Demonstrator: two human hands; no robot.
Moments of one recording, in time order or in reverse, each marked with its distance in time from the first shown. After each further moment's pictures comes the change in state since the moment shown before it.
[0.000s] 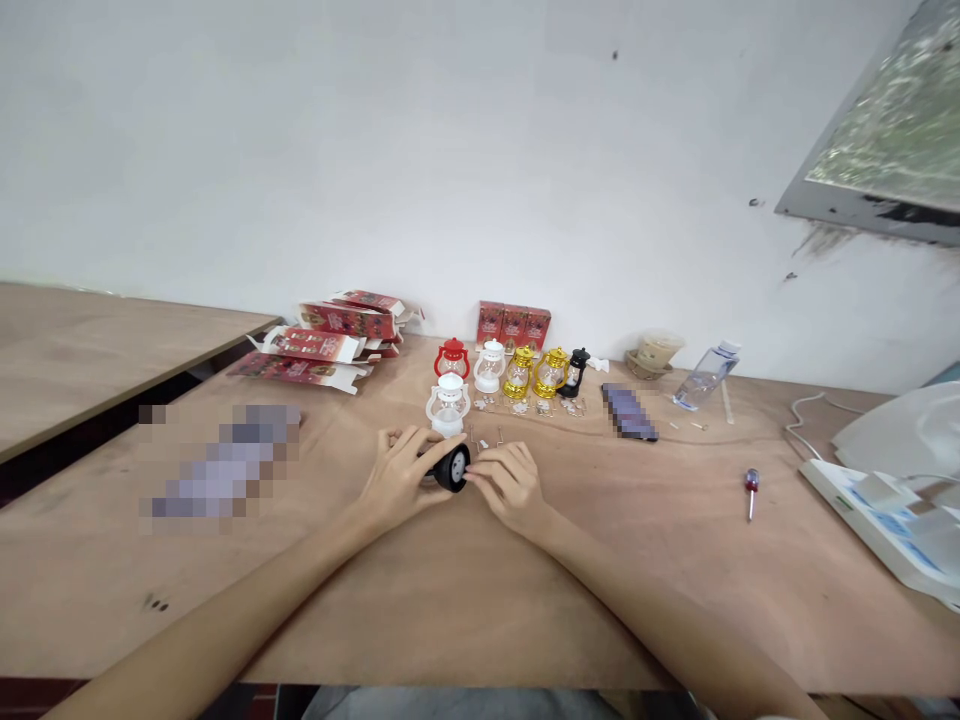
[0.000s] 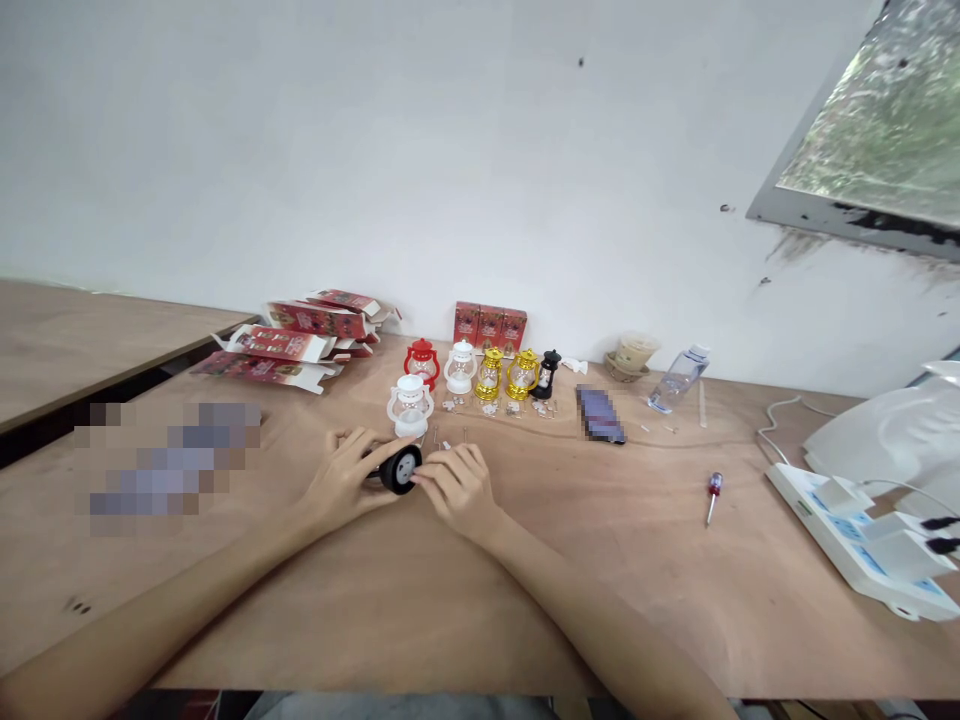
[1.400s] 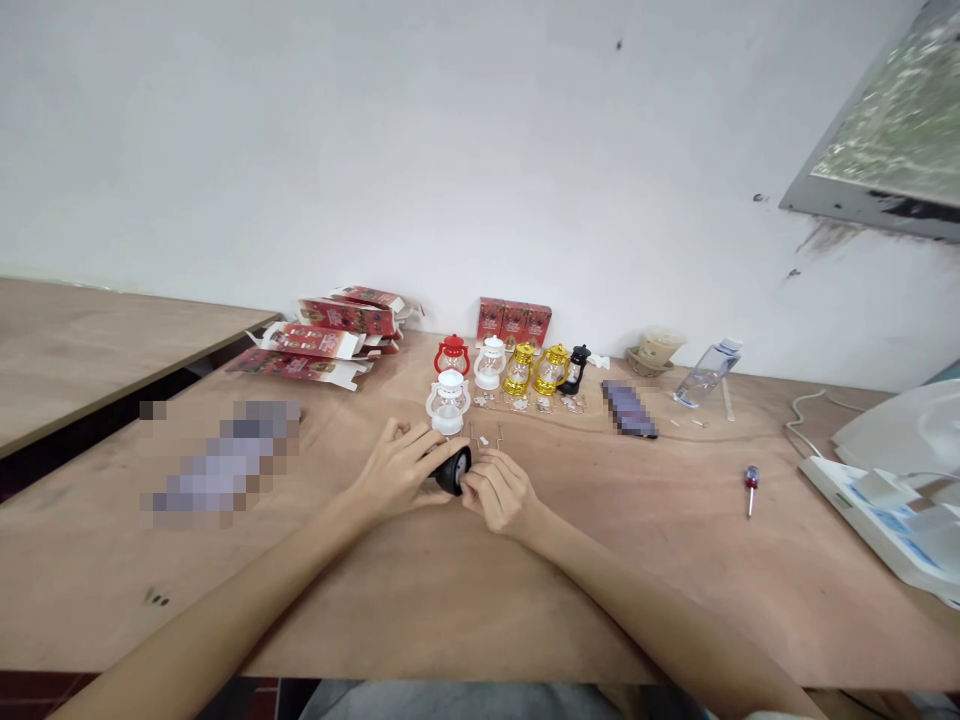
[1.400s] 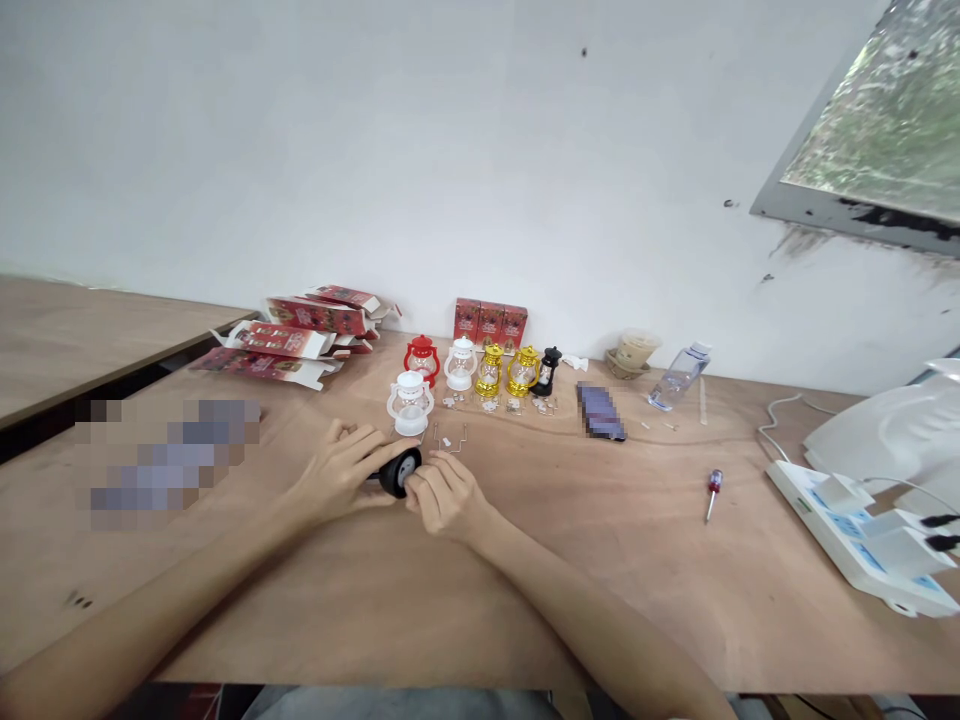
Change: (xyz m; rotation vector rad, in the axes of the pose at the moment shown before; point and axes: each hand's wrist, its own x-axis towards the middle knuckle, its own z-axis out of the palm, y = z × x) left_hand 0.012 -0.003 -0.013 0.141 -0.040 0.218; right_hand -0.001 -0.007 0.008 -0.116 -0.011 -0.293
